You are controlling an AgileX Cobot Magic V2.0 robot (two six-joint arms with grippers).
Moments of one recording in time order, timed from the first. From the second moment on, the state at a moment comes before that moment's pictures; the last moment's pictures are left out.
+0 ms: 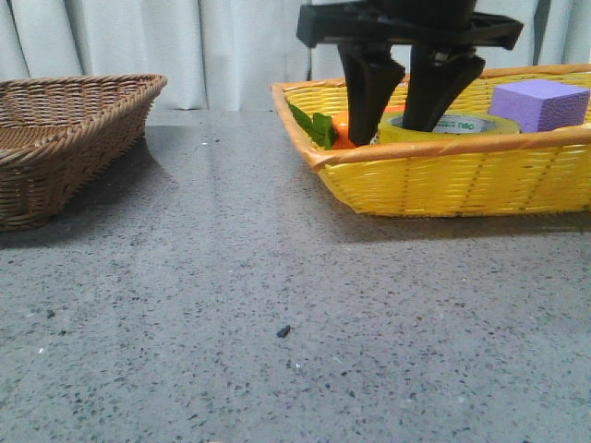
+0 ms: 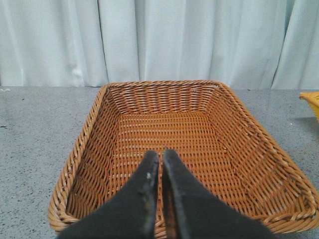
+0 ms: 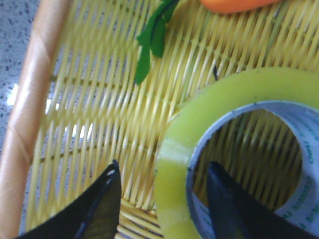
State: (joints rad) left arm -0.09 0.37 -0.30 -0.02 0.09 -0.05; right arm 0.43 1.73 -1.50 0.07 1.05 0.04
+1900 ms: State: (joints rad) left arm -0.09 0.37 -0.30 -0.02 0.09 -0.05; right arm 0.89 1.83 -1.94 0.07 1.26 0.04
